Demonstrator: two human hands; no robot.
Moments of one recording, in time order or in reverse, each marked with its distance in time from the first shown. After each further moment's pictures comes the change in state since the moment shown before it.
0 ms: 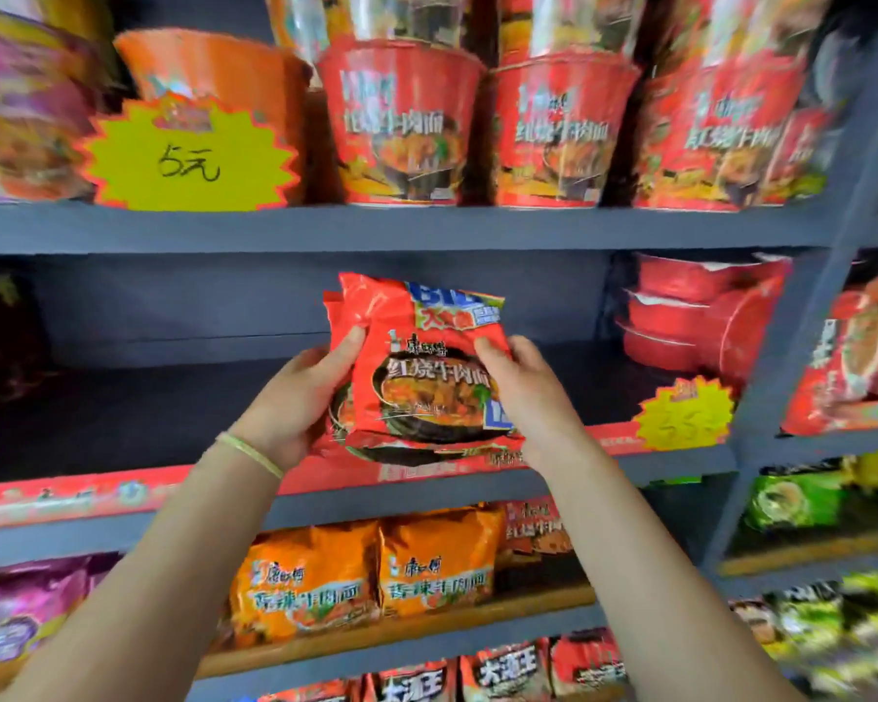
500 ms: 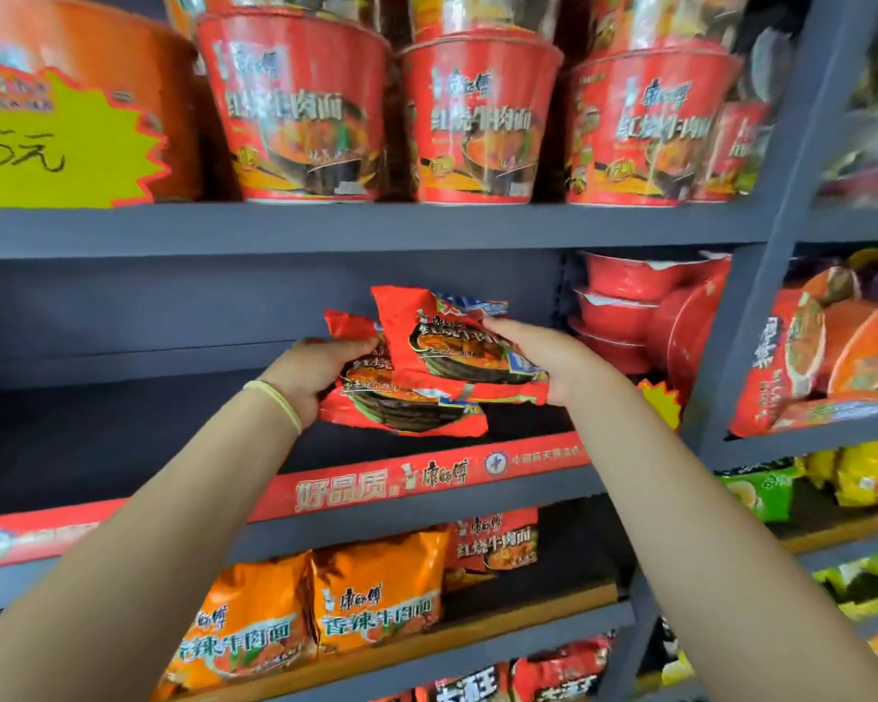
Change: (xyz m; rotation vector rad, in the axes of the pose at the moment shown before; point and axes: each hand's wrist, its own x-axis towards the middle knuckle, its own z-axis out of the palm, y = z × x) left_hand 0.093 -0.014 0.061 0.142 0.011 -0.108; right_hand 0.111 0.004 -0.089 -0.002 -0.072 0.352
